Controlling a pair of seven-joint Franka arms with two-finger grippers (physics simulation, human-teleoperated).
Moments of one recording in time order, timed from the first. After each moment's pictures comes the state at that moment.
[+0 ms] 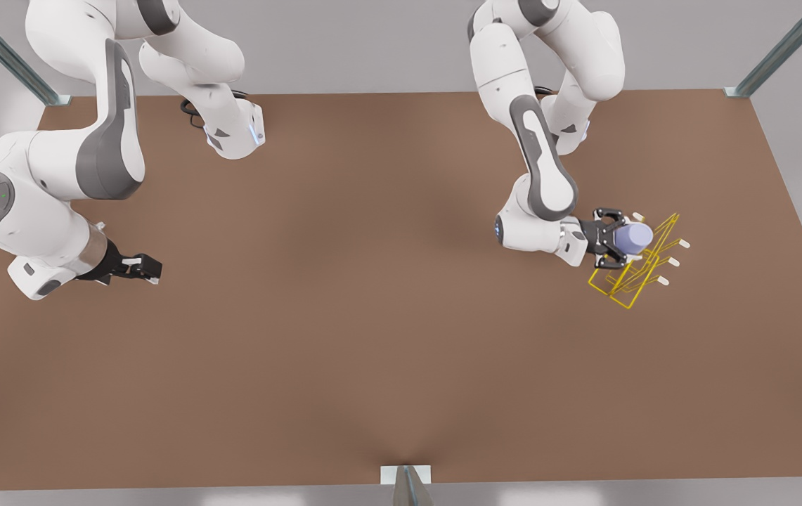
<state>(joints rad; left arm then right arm) -1.66 0.94 1.31 -2.26 0.56 2.02 -1.98 0.01 0.27 0.06 -1.37 -0.04 1.59 0.05</state>
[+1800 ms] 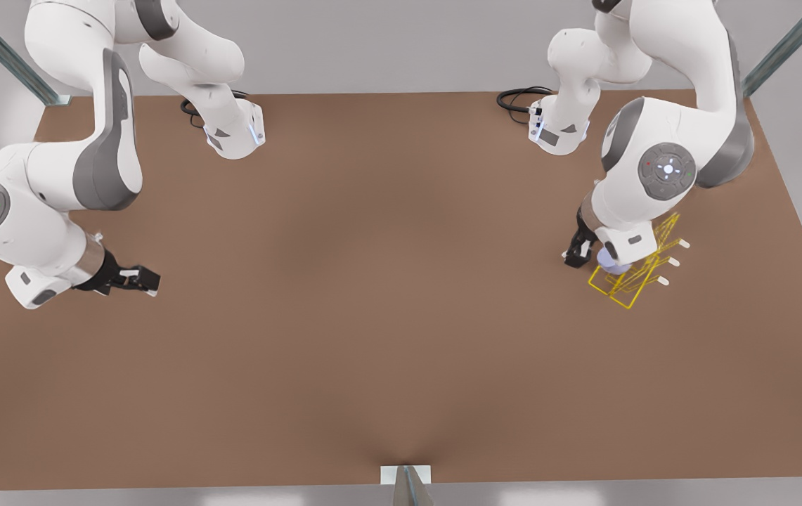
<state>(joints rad) -0.26 0.22 -0.07 -1.42 -0.01 1.47 -1.41 -0.01 0.30 0.05 -1.37 -0.02 1.66 0.07</state>
